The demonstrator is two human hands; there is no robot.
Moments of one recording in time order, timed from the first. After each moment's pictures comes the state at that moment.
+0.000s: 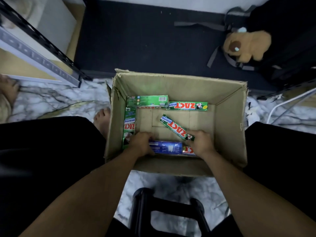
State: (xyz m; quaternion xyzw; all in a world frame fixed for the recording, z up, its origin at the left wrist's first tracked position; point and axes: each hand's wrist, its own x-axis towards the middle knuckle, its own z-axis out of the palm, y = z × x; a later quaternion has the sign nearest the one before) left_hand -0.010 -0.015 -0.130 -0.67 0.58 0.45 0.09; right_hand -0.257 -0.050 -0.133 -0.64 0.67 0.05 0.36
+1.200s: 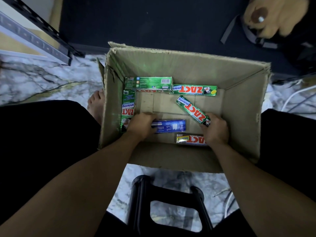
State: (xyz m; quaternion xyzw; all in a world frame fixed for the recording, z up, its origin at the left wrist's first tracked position) left_hand -0.005 -0.031 -0.153 -0.64 0.67 0.36 0.08; right_hand -0.270 -0.056 -0.150 -0.60 0.76 0.03 0.25
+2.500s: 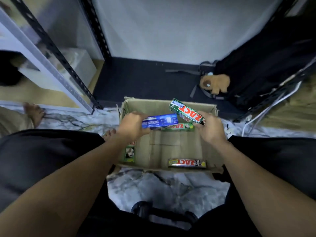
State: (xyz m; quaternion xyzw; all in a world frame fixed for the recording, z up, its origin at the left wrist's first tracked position) left_hand 0.009 -0.040 0.043 -0.65 0.73 0.18 -0.10; right_hand -0.285 -0.080 0.033 -0.70 0.67 -0.15 0.20
